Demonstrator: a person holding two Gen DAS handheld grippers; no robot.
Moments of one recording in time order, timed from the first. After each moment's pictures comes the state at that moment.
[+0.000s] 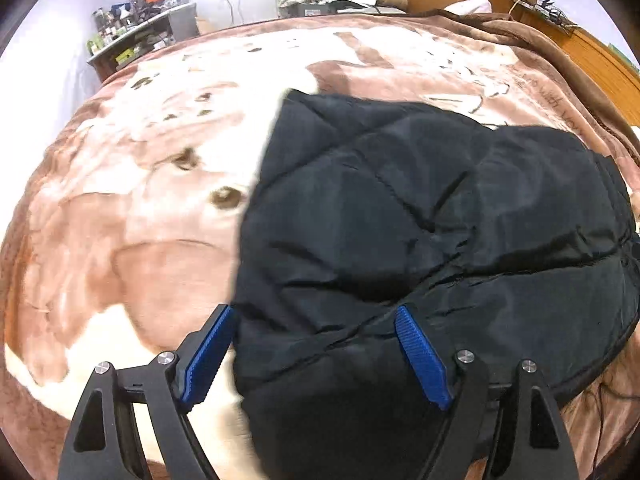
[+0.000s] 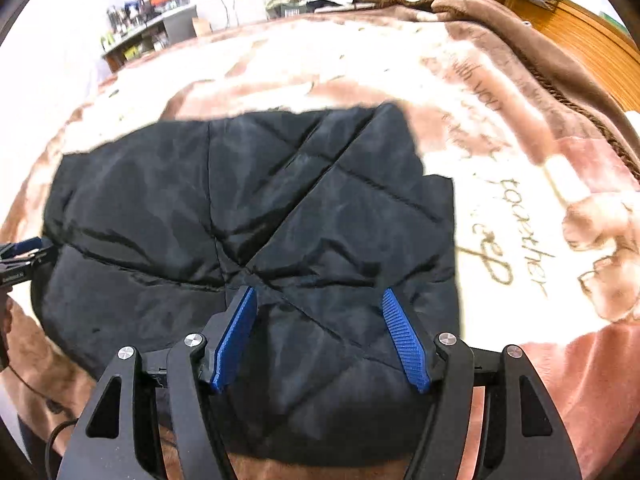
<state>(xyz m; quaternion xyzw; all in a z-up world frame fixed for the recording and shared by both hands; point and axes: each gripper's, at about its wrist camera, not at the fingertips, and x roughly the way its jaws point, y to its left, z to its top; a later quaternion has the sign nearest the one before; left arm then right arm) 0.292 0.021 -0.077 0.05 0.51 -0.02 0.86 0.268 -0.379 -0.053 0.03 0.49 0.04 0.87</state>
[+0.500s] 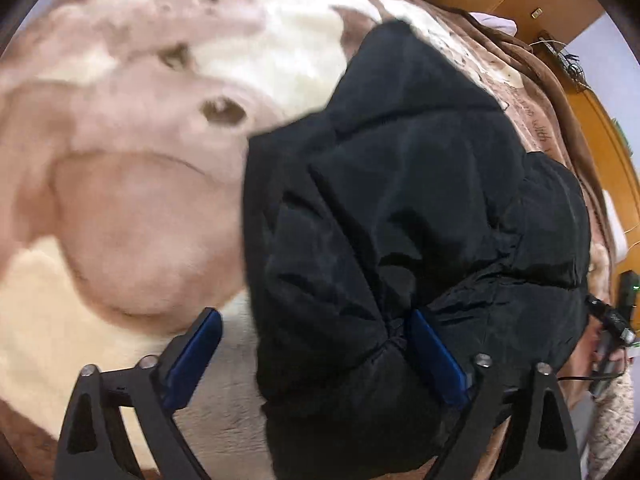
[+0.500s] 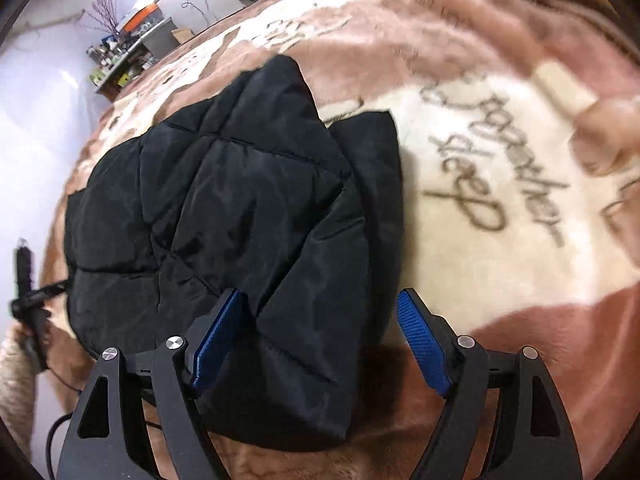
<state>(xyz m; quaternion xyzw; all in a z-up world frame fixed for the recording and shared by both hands) 0.331 0.098 -0.150 -0.13 0.61 -0.11 0.78 0.281 -0.437 -0.102 0.18 0.56 0.10 0.81</state>
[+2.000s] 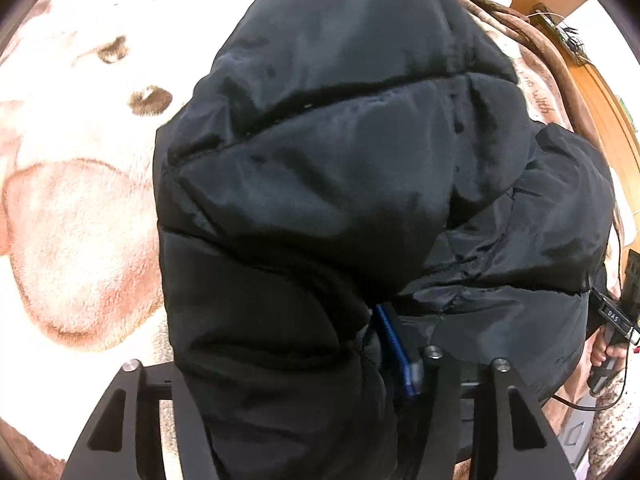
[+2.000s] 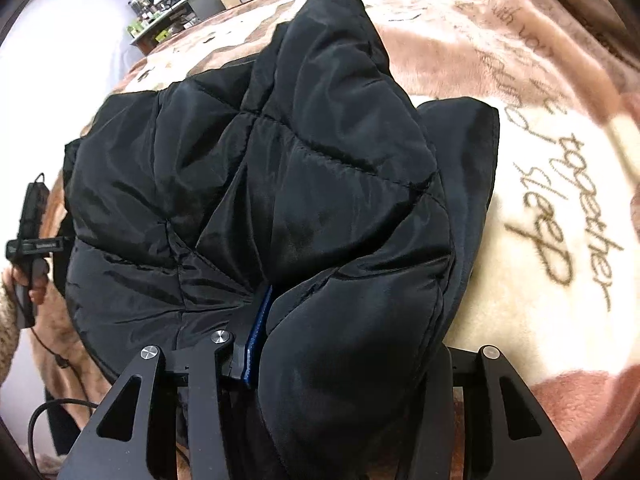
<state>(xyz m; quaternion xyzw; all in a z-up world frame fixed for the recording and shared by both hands) 0.361 0.004 -0.154 -0.09 0.63 -0.11 0.77 0.273 -0.341 -0.112 0.07 0.55 0.13 0.82</state>
